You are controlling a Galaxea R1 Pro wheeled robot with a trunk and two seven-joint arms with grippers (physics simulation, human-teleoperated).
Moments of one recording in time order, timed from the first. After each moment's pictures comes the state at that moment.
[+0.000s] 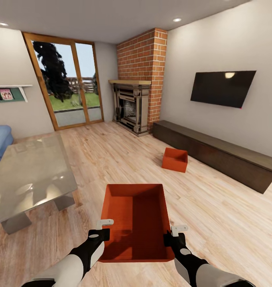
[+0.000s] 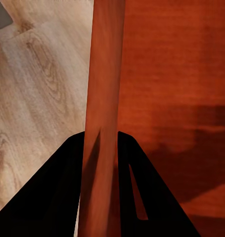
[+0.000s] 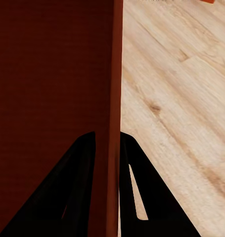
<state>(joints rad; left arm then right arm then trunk) -0.69 -0.14 0.05 -0.20 -0.04 0.03 0.24 -0.67 0.09 0.20 -0.06 -0.11 -0.31 -0.12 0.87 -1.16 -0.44</state>
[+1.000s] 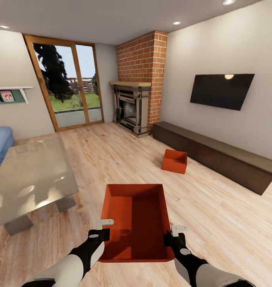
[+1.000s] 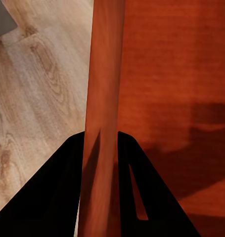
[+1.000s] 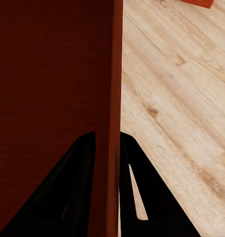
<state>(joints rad) -0.69 -0.14 0.05 -0.20 -0.04 0.04 0.24 -0.67 0.09 0.20 -0.06 -0.10 -0.31 -0.12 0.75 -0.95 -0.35</state>
